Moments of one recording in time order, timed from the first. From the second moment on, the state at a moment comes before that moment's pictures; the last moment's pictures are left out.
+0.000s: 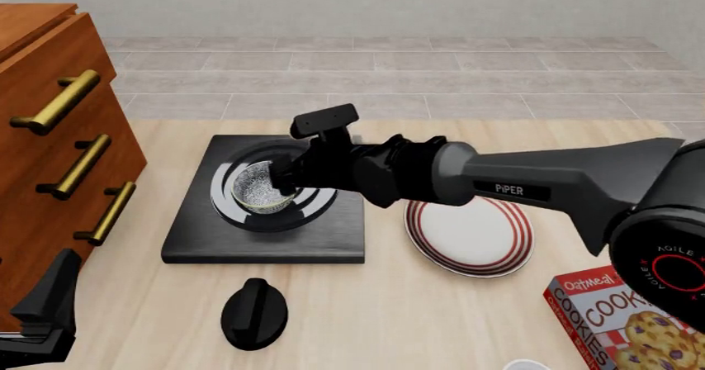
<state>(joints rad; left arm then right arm) 0.00 0.01 0.00 0.00 0.00 0.74 2.02 -1.39 -0.01 0.18</state>
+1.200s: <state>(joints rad) 0.00 0.01 0.00 0.00 0.00 0.76 2.16 -1.42 -0.06 0.23</state>
